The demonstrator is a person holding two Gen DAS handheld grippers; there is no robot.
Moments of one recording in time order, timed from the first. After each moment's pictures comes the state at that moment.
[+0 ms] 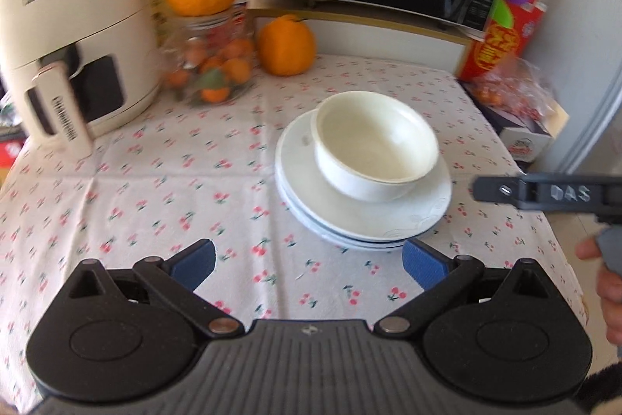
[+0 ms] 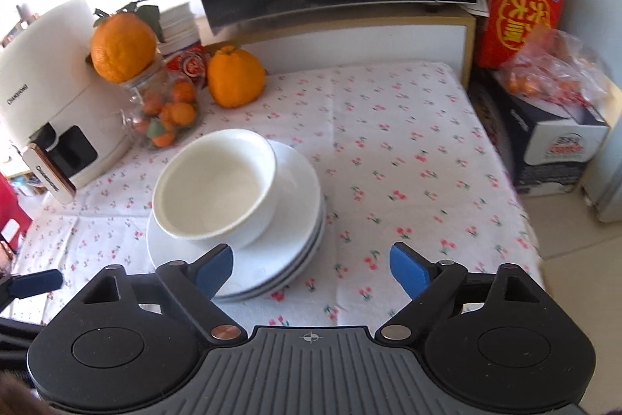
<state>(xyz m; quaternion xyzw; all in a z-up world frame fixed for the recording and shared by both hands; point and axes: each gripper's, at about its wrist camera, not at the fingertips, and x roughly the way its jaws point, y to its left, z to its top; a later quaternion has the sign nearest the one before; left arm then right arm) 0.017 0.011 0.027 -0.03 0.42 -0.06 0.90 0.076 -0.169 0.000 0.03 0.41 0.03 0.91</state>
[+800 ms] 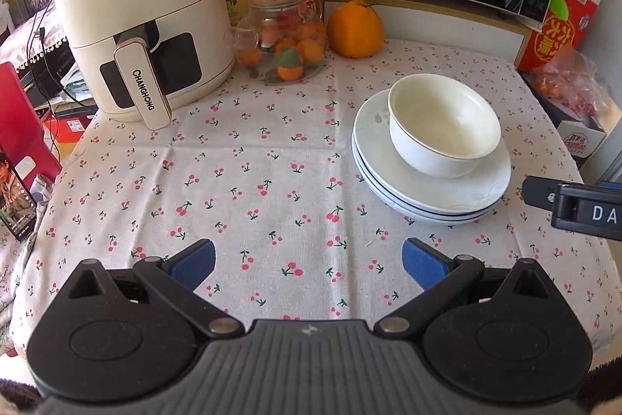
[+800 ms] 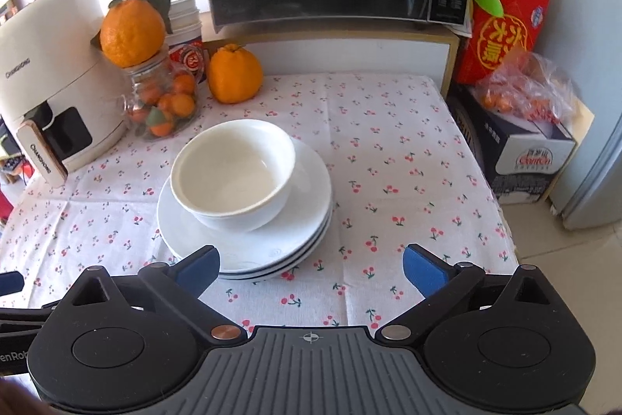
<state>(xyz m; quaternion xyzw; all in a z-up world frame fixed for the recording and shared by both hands) -0.003 0.024 0.031 -0.01 0.45 0.03 0.89 0.044 -0.128 0.006 -0.01 0.39 0.00 0.92</state>
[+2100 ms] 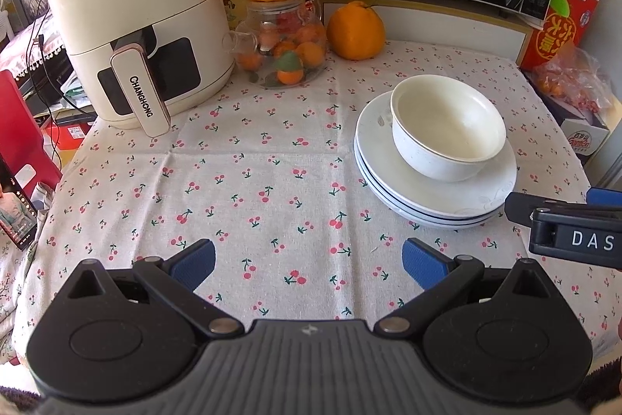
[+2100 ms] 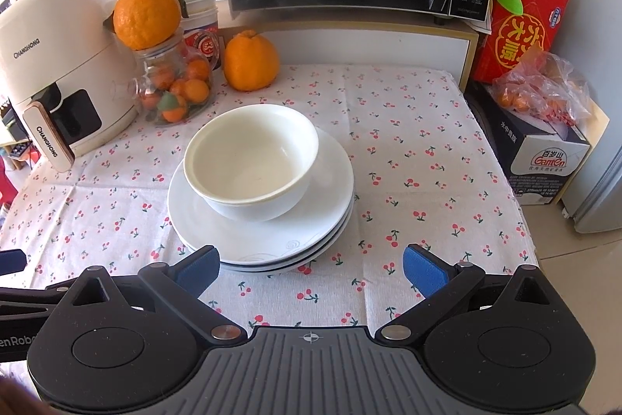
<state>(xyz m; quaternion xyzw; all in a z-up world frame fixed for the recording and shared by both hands) 0.002 0.025 0.028 0.00 0.44 0.03 0.90 0.049 -0.120 -0.007 -0.02 0.40 0.01 0.92</state>
